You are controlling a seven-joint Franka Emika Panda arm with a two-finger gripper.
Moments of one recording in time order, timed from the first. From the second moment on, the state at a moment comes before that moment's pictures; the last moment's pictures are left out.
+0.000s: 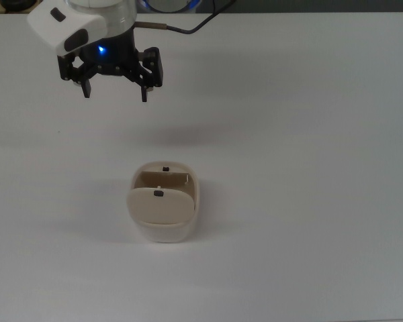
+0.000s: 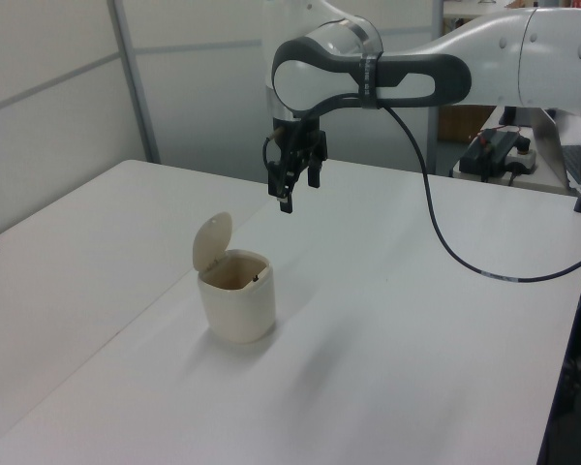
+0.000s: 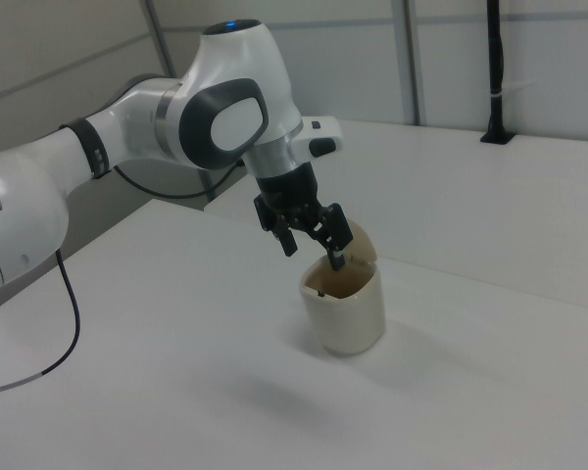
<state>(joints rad) 0.08 0.28 -0.17 -1.36 -0.01 1.72 -0.04</state>
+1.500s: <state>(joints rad) 0.07 0.32 -0.13 -1.37 0.11 2.09 -0.12</state>
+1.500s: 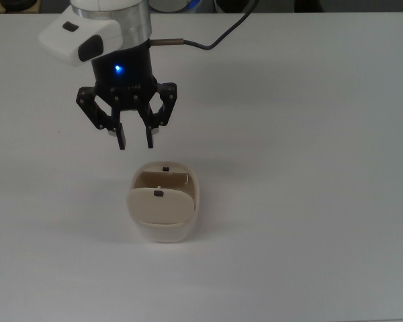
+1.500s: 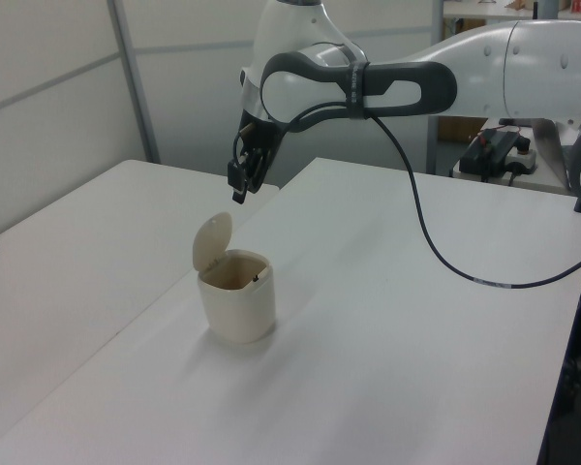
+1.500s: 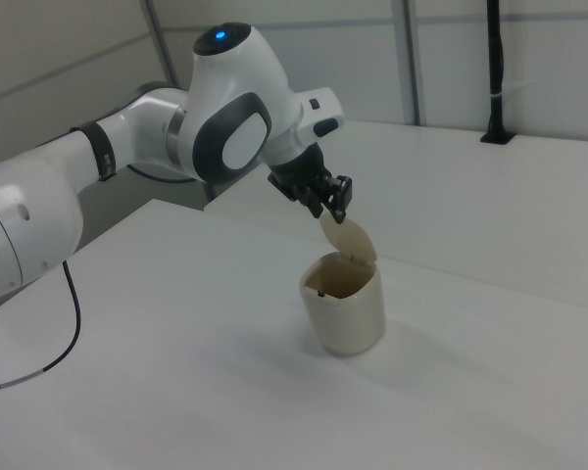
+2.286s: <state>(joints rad) 0.10 0.42 -0.11 -1.37 0.05 2.34 -0.01</state>
